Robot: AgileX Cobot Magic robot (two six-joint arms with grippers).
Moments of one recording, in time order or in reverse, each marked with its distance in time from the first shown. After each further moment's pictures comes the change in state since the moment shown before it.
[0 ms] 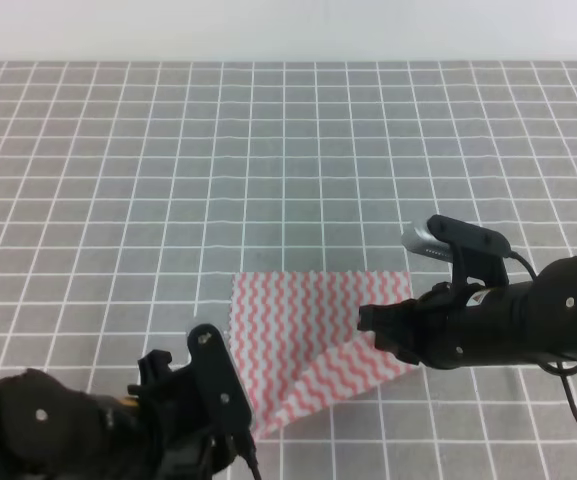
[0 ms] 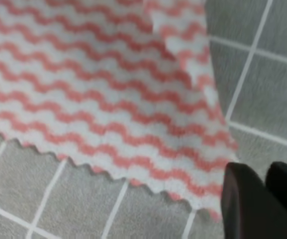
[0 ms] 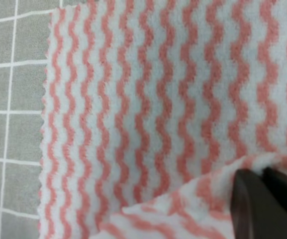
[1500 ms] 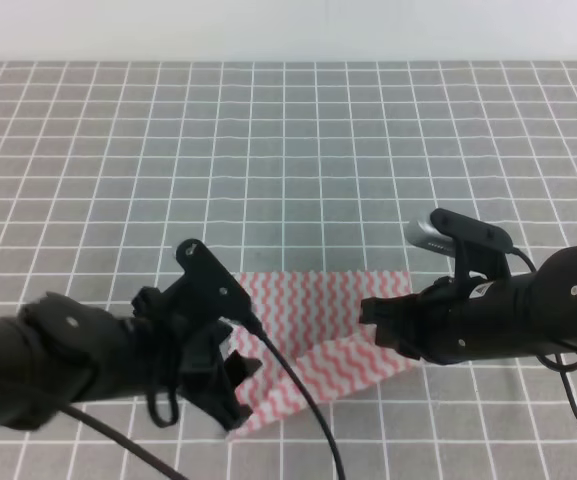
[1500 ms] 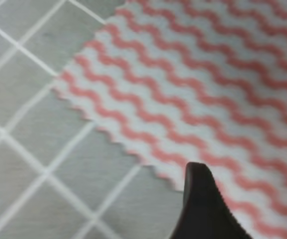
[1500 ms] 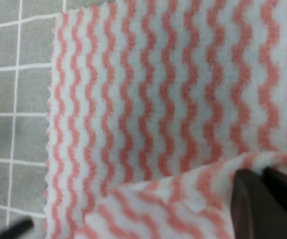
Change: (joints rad) left arm 0.089 0.181 -0.152 -0.136 -0.025 0.041; right arm -0.019 -0.002 -0.018 0.012 0.038 -0.005
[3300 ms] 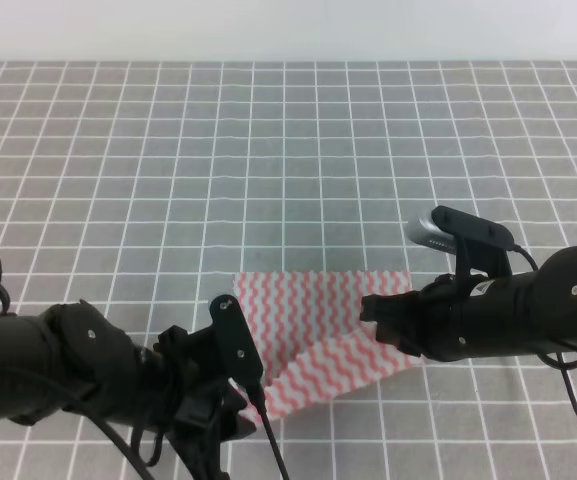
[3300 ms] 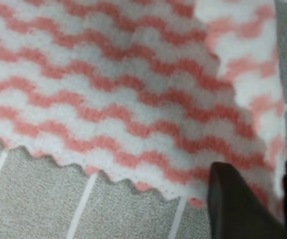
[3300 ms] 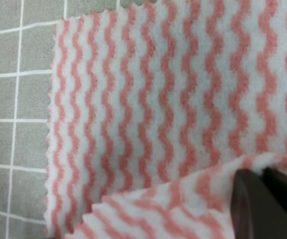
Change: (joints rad) left arm 0.038 0.078 -0.017 0.196 0.179 -0.002; right arm 0.001 0.002 0.000 0.001 -0.011 -0.004
